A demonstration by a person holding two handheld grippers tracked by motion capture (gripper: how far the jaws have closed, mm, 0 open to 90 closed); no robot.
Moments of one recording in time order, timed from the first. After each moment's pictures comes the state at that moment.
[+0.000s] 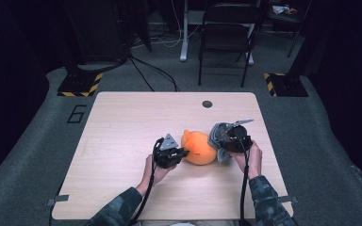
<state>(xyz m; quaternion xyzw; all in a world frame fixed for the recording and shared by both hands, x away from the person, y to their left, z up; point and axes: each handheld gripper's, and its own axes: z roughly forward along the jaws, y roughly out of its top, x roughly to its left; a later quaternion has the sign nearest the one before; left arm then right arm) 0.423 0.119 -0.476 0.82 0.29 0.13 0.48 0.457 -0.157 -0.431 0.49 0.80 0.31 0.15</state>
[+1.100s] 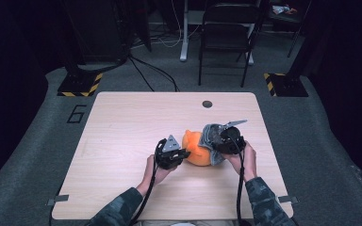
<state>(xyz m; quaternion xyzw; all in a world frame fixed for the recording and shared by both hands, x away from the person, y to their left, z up) 0.421 0.114 -0.477 0.83 0.27 0.14 0.47 0.452 -0.140 -0.432 0.46 0.82 0.32 0.12</state>
